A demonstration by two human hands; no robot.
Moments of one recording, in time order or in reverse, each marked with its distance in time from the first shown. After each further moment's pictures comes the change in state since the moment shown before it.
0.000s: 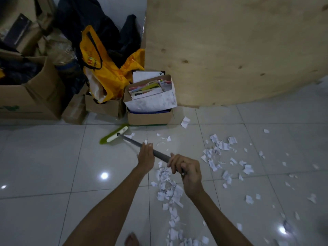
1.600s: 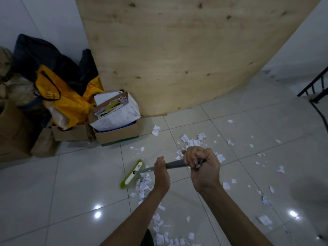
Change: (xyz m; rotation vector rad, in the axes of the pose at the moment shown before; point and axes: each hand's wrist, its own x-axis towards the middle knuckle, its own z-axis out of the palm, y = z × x) left_hand -0.195 0.142 0.215 -0.441 0.047 0.295; right_hand -0.124 -0.185 -0.181 0.324 0.388 0.036
